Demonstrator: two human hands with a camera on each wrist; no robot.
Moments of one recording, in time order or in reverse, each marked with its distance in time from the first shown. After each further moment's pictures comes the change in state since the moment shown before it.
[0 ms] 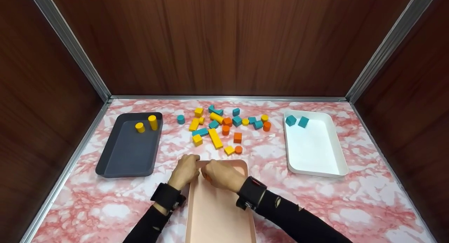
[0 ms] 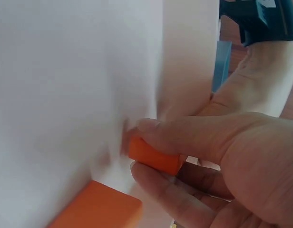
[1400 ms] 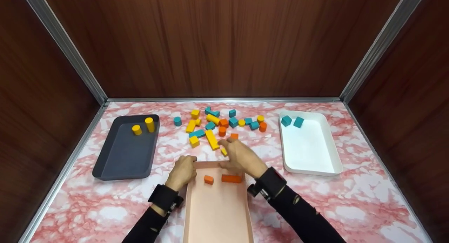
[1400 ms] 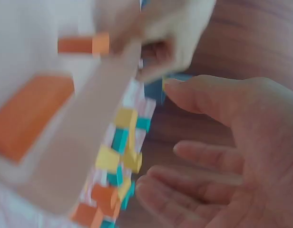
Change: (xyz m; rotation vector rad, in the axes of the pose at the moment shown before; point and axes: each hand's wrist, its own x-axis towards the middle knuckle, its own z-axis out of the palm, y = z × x) left_hand -0.001 0.002 -0.001 -0.041 -0.003 -0.016; right_hand -0.032 0.019 -0.066 0.026 0.056 0.464
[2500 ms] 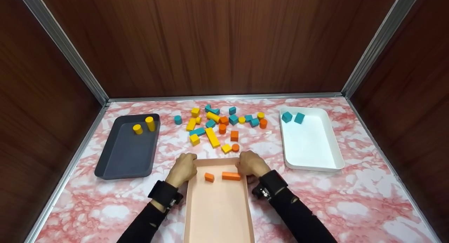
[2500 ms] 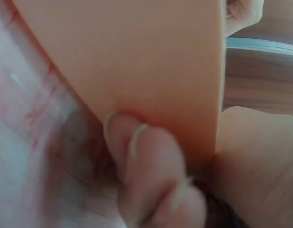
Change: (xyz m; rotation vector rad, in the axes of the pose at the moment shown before) left_hand 0.003 0.002 -0.004 0.010 -0.112 -0.039; right_hand -0.010 0.056 0.049 -0.083 -0.045 0.184
